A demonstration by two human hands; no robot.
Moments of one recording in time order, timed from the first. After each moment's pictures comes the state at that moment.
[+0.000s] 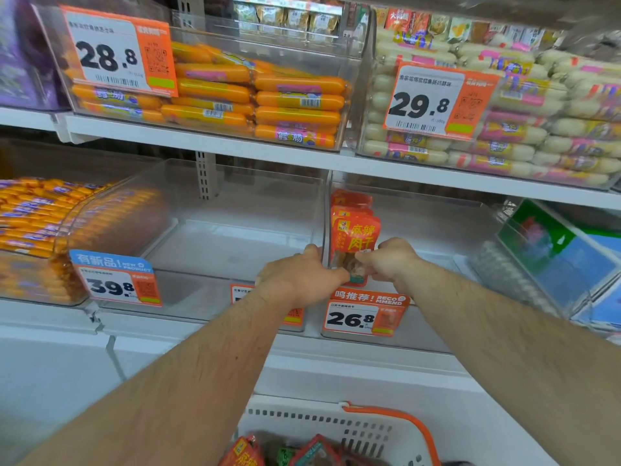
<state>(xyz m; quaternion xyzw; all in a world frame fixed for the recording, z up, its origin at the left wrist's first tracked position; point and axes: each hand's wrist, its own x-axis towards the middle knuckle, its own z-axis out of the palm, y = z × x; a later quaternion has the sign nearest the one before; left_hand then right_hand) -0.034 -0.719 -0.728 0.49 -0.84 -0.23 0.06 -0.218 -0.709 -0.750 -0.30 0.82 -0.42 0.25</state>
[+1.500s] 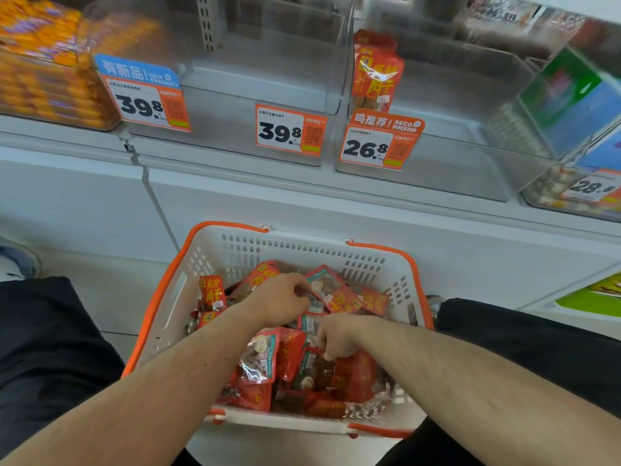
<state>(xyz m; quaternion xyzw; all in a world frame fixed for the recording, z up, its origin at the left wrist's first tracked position) 0.089 -0.570 -0.927 0.42 -0.79 -0.44 0.00 -0.042 -0.501 -0.932 -0.68 0.56 0.37 0.30</state>
